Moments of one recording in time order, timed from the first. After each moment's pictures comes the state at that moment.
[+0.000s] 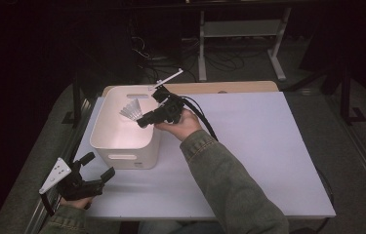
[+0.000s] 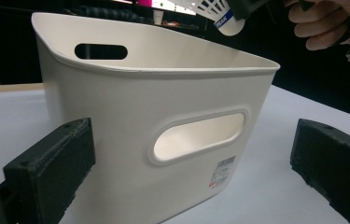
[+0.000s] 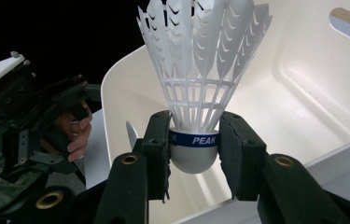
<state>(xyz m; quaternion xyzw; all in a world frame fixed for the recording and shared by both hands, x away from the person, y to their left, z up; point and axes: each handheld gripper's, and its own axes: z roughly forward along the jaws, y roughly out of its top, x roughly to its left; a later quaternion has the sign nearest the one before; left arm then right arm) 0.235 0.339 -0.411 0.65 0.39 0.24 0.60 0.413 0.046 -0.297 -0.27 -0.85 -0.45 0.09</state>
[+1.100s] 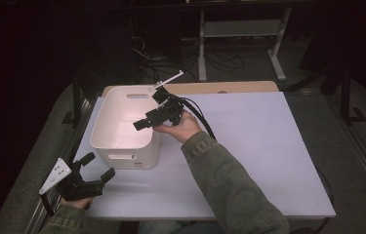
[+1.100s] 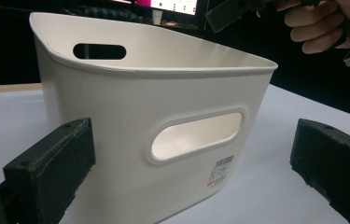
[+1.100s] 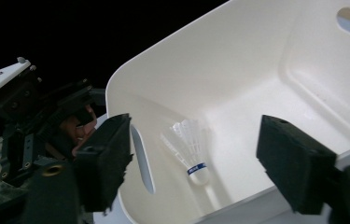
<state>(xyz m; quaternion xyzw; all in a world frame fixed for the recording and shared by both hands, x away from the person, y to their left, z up) 0.234 0.339 -0.410 0.66 0.38 0.24 0.60 0.414 0.046 -0.302 -0.26 -0.84 -0.47 0.09</state>
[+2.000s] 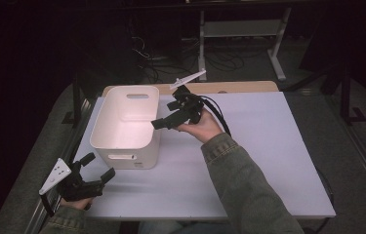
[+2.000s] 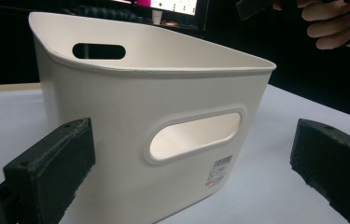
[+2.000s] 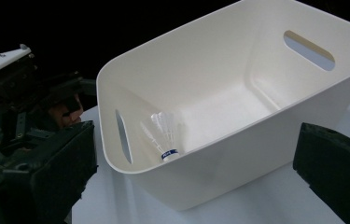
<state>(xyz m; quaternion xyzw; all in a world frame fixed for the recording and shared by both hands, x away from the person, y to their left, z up) 0.233 0.337 -0.411 0.65 0.38 0.24 0.61 0.405 -0.005 -0.292 -0.25 -0.84 -0.49 0.04</state>
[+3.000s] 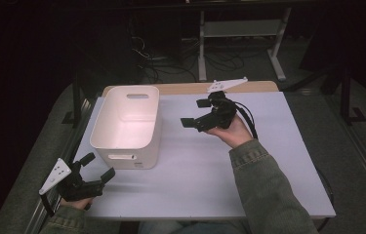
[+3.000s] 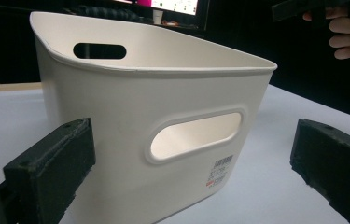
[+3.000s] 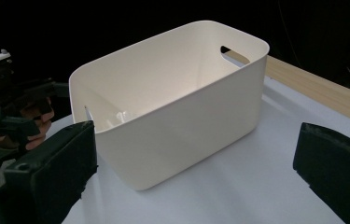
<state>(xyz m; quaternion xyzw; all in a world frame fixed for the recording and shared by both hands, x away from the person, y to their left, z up) 0.233 0.338 -0.410 0.65 0.39 0.24 0.60 0.386 -0.083 -0.301 -0.28 -0.79 -0.54 -0.04</state>
